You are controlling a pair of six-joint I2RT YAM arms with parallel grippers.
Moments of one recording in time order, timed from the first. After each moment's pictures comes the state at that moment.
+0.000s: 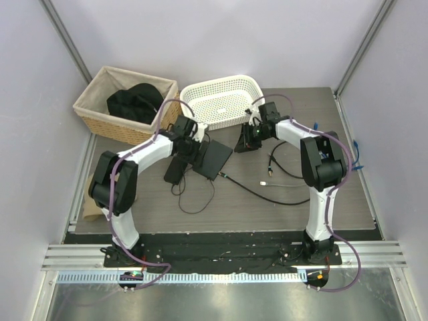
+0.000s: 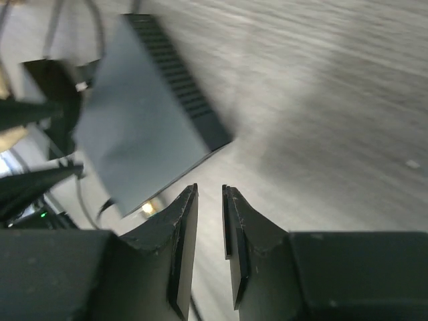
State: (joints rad) left arm -0.47 1.82 1.27 -0.49 0.16 0.00; right arm 0.28 2.06 1.46 -0.41 -0.62 0.29
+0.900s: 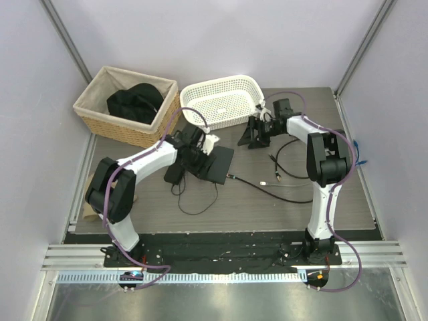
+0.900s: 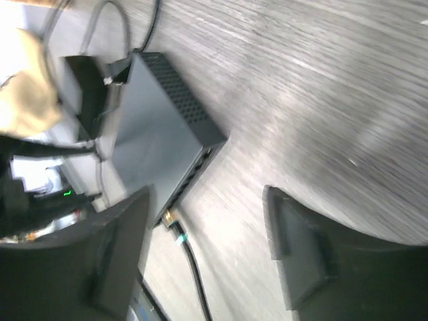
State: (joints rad) left arm -0.58 1.75 1.19 -0.58 0.21 0.11; right arm 0.18 2.12 1.52 -0.45 -0.77 0.20
